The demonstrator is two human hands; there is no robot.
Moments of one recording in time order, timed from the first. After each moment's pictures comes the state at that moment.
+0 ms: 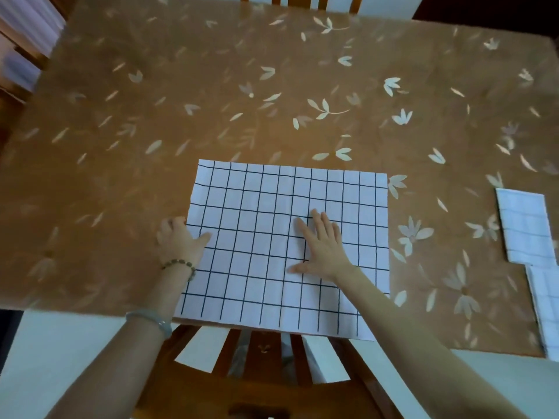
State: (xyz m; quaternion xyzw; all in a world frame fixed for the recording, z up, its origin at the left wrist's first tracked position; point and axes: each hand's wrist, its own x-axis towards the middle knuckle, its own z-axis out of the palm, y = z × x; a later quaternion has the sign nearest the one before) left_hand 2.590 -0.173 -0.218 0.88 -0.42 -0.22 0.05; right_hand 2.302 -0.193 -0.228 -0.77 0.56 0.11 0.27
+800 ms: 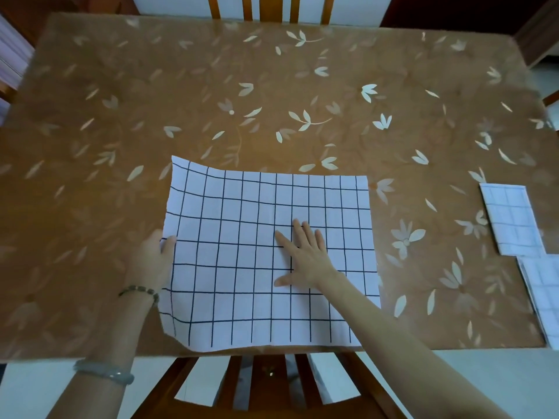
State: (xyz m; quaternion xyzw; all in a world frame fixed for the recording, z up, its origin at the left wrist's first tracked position) left_hand 2.627 -0.191 -0.191 0.82 -0.50 -0.25 0.12; right_hand 2.327 -0.203 -0.230 -0.77 0.56 0.15 0.26
